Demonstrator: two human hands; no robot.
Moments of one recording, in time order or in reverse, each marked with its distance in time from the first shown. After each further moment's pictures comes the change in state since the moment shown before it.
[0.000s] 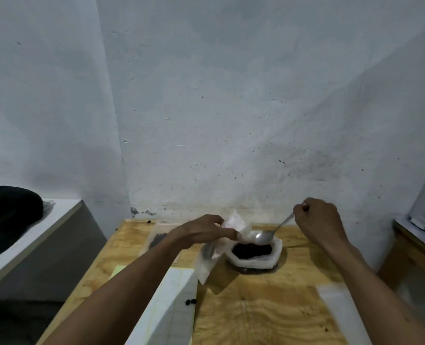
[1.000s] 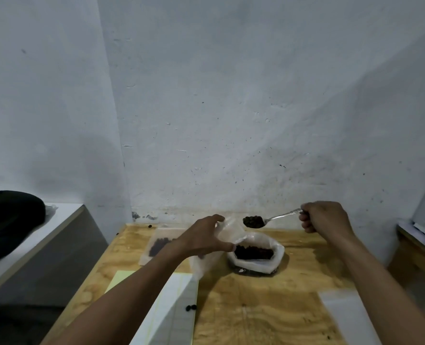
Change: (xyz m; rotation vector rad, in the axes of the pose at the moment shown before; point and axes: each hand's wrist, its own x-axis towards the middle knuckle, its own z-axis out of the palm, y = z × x) left_hand -0.002 -0.013 0.004 0.191 0.187 0.145; right_hand 0.009 -0.005 -0.016 0.548 -0.053 0.380
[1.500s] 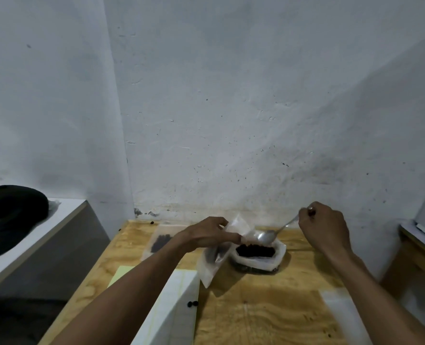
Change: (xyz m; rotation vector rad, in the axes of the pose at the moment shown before) left_hand 0.006 0.010 -0.001 -0.204 -0.165 -0.090; right_hand -0.013 0.017 0.013 -0.525 0.150 -0.315
